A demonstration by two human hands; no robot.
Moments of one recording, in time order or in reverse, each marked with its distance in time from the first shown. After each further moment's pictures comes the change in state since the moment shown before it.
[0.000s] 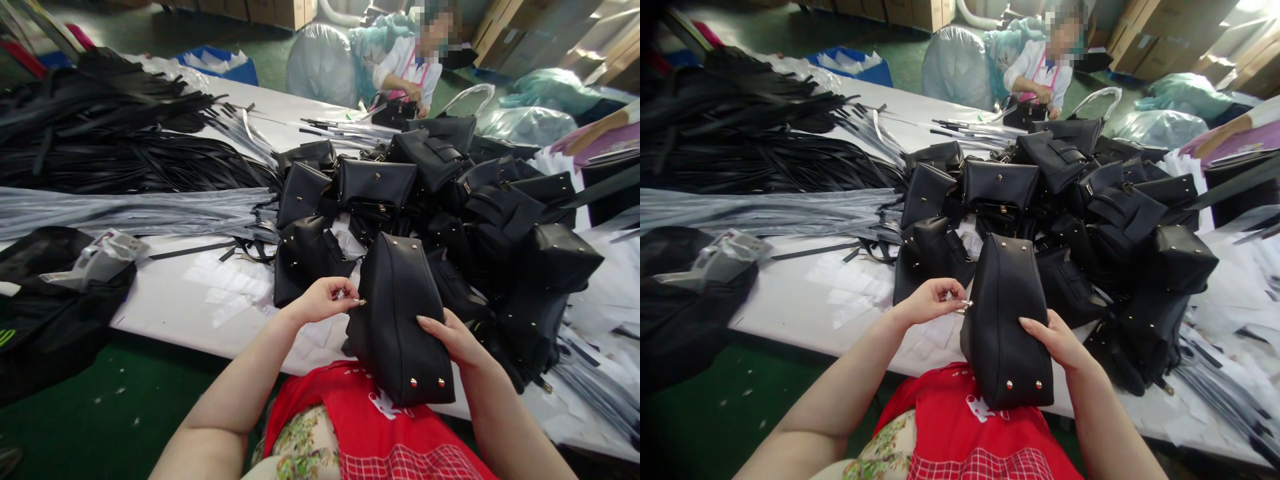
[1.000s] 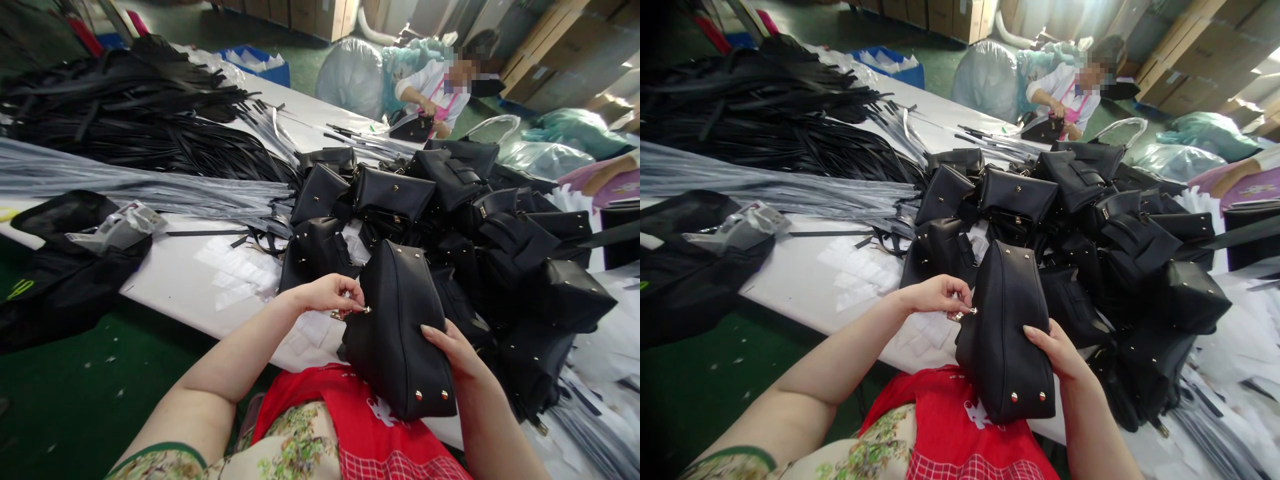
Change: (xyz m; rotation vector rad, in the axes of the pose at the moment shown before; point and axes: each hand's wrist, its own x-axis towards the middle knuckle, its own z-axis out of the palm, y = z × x) left_hand 0.003 0.004 -0.016 -0.157 -0.254 -0.088; right_hand 0.006 -0.008 0.003 0.002 0.009 0.029
